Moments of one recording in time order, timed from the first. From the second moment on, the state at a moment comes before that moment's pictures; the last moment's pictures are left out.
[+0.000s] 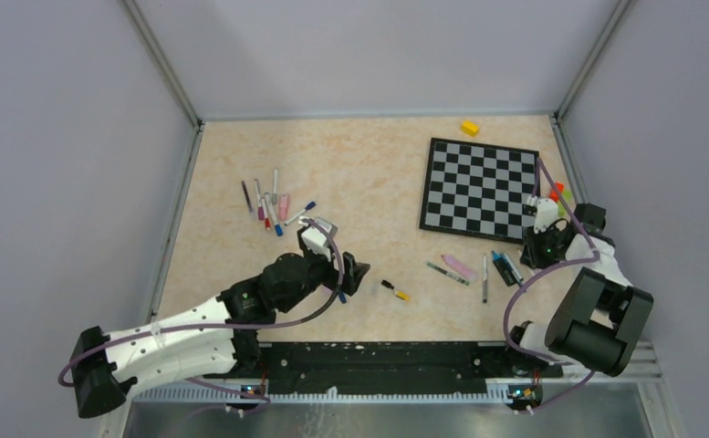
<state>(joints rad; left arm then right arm) -1.06 0.77 0.49 0.02 -0.32 -0.36 -0.48 1.32 0.66 -0.51 -0.44 -0.67</state>
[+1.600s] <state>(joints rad) -0.31 1.60 1.08 -0.29 0.07 0.04 -0.46 0.92 0.70 -0.77 -1.09 -0.71</state>
